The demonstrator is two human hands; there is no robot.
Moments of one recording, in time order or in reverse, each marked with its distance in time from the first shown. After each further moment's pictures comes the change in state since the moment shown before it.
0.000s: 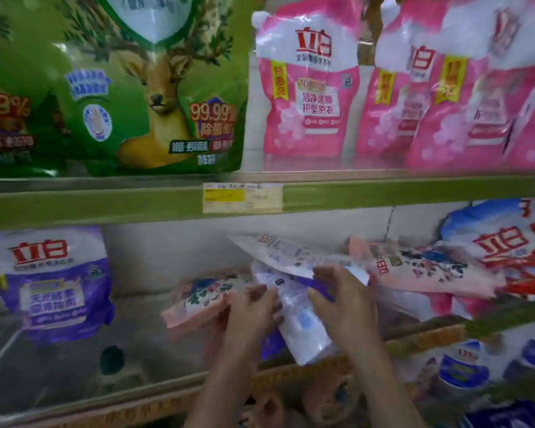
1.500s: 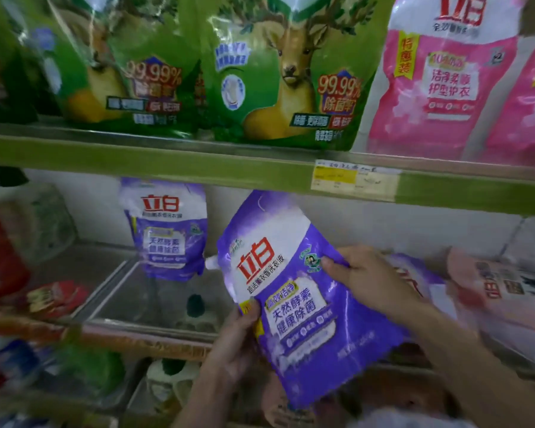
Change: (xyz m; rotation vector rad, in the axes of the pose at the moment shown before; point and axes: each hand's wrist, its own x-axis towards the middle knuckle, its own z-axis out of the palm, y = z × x) left_hand 0.000 -0.059 -0.136 -0.628 -0.022 -0.056; right_hand 0.028 -0.060 0.049 -0.133 -0.581 -0.266
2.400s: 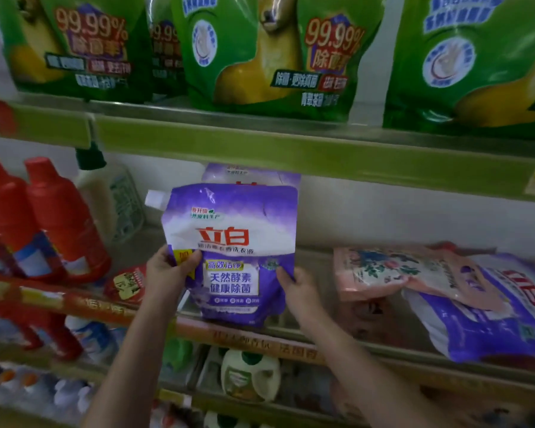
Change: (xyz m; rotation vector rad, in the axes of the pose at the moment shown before) left_hand -0.006 0.222 -0.168 0.693 0.501 0.532; right_hand 0.087 -0.083 0.263 0.762 0.093 0.328
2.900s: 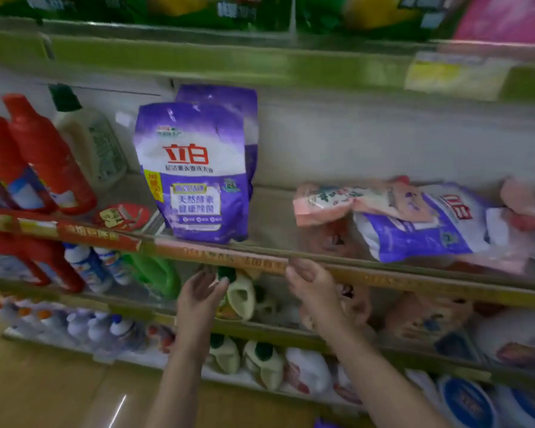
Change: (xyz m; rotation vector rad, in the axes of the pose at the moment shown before) left_hand -0.210 -0.071 0.046 -0.007 -0.039 -0.237; right_hand -0.122 0.069 -0.116 0.076 -0.035 0.052
